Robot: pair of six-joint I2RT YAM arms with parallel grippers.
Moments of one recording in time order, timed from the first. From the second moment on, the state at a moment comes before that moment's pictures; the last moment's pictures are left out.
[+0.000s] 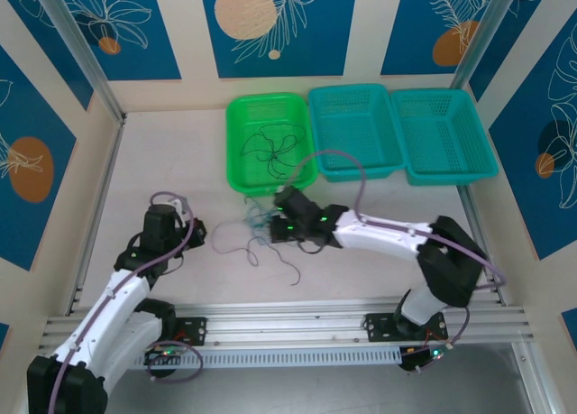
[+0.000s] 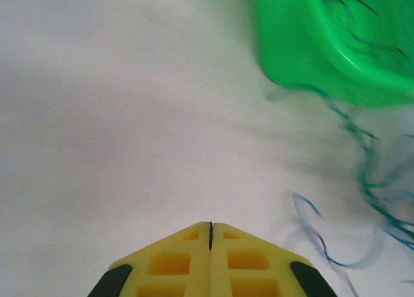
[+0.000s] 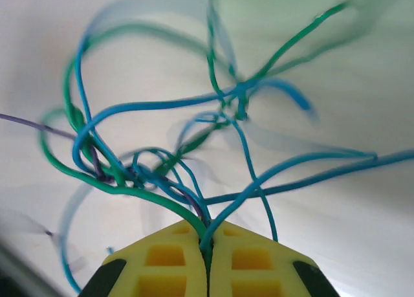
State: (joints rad) left arm -0.21 0.76 0.45 -0.43 0.10 -0.55; right arm 0.88 1.51 0.91 -0.35 0.01 0.76
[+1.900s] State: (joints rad) left arm -0.71 1.18 0.41 0.41 0.45 -0.44; right arm 0.77 1.06 0.70 -0.25 -0.35 0.63
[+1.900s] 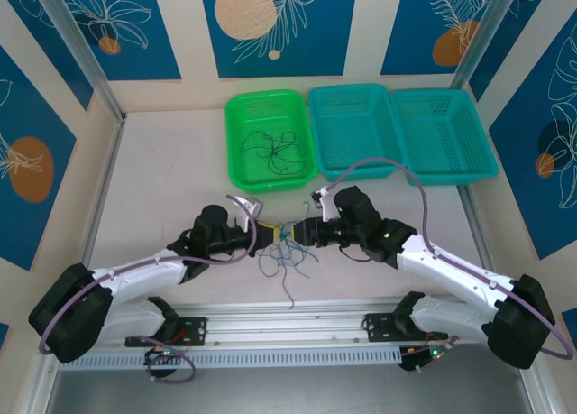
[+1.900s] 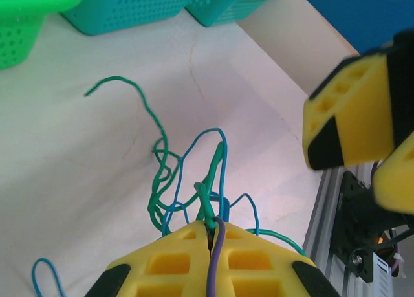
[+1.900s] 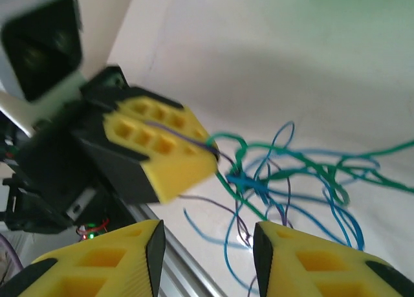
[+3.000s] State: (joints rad) left arm -0.72 1.16 0.40 0.40 0.40 -0.38; right arm 0.68 1.37 0.57 0.33 -0.55 1.31
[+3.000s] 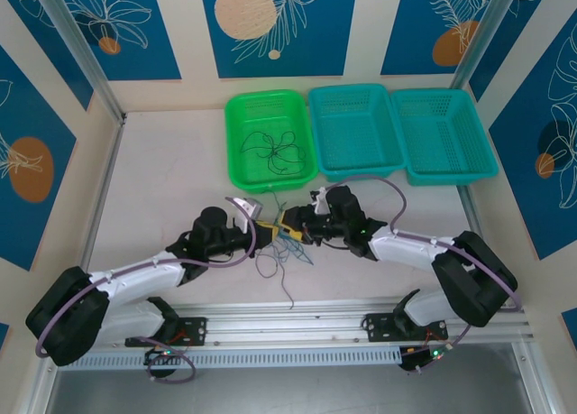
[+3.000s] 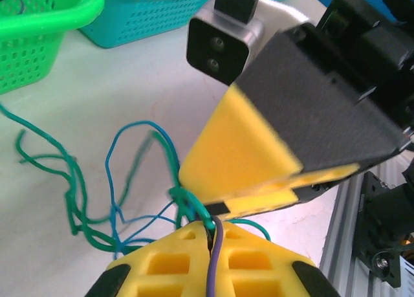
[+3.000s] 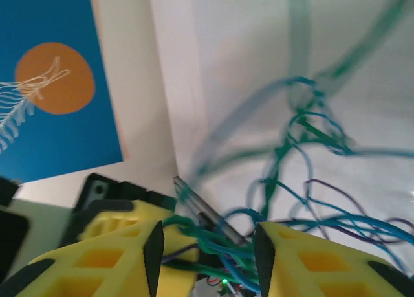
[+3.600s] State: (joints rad) left arm -0.73 1.17 0.40 0.40 0.43 -0.38; right arm 0.67 1.43 0.58 0.34 -0.56 1.36
